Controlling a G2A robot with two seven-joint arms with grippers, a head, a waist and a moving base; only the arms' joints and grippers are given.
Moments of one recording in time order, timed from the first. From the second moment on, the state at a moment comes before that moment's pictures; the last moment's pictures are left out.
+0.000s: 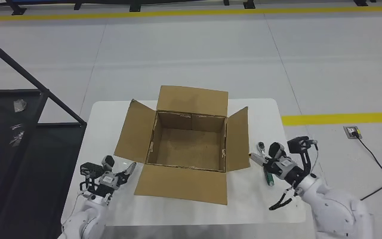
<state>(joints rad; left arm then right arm) 1.31 -1.11 -1.46 -1.33 1.05 -0.35 0.38 -1.29 -1.31 1.72 -1.84 -0.67 -0.45 0.70</state>
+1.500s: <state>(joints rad) 1.42 -1.12 -1.57 -1.61 0.51 -0.54 0.09 -1.20 -1.25 1.65 -1.67 -0.40 -0.54 0.75</state>
